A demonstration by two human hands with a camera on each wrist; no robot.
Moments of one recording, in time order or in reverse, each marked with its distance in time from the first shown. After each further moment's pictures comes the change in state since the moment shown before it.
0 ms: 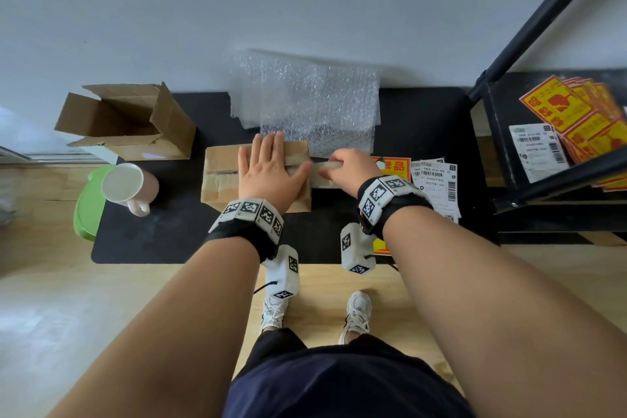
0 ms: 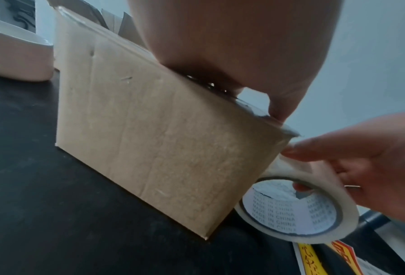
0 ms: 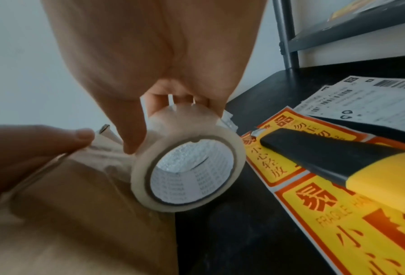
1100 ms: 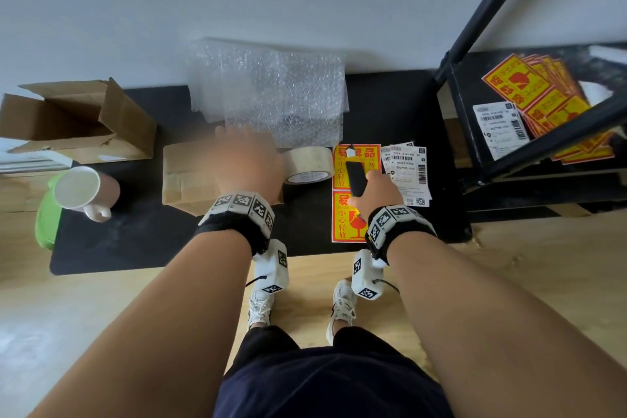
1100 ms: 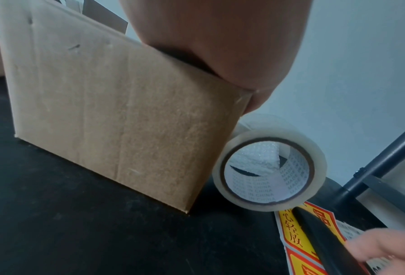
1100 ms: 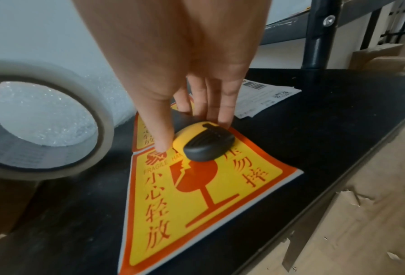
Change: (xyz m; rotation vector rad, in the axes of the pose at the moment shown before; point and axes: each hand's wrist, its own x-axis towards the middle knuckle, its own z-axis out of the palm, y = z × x) left_hand -0.001 0.032 0.011 0.123 0.055 -0.125; right_hand -0.035 0.102 0.015 -0.187 0.072 0.432
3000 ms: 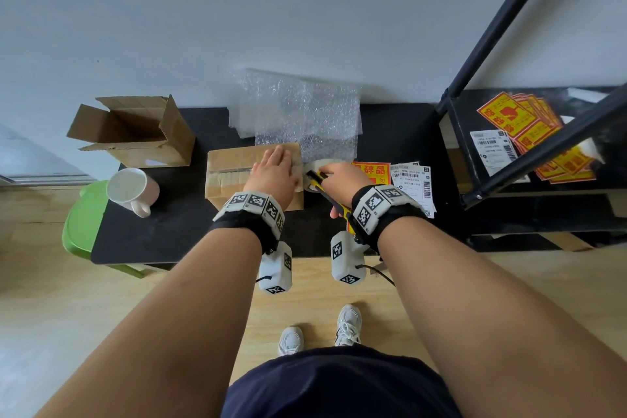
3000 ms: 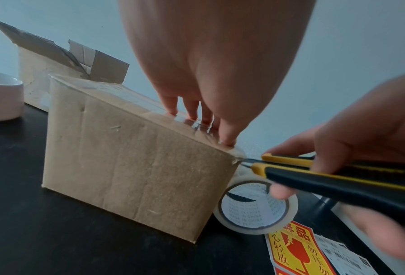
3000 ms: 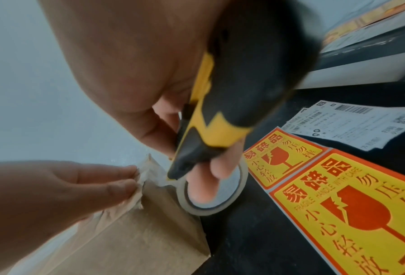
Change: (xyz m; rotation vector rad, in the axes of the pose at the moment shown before) left_hand -0.017 -0.030 -0.031 -0.118 -0.264 0.284; right_hand -0.081 -0.101 -0.055 0.194 -0.273 -0.242
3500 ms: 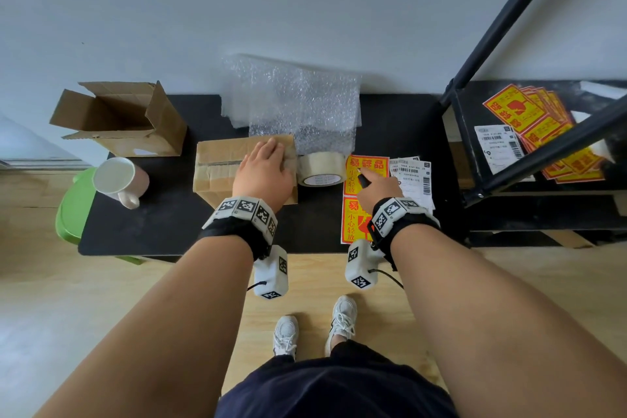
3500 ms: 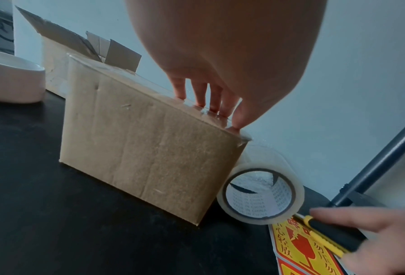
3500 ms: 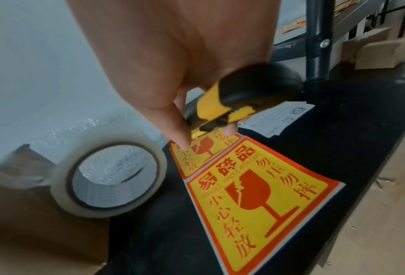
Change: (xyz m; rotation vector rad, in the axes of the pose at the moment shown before) left_hand -0.005 0.004 0.012 -0.098 0.207 -0.050; right_hand 0.033 0.085 -0.002 -0.068 0.196 0.258
